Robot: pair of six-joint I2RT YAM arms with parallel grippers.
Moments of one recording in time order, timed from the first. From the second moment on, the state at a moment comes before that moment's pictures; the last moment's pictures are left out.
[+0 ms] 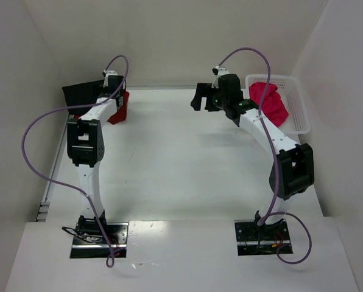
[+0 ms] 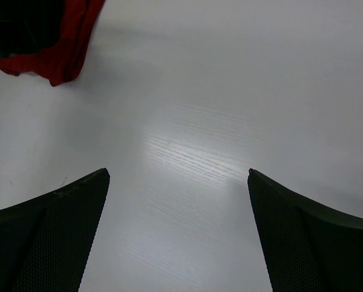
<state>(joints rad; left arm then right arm) -0.04 2.24 1.82 -0.24 -0.66 -0.03 0.37 1.70 1.47 -0.25 -0.13 0.32</state>
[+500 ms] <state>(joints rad) -0.02 2.33 1.84 -0.24 -0.60 0.00 0.37 1.71 1.47 -0.26 -0.13 0.32</state>
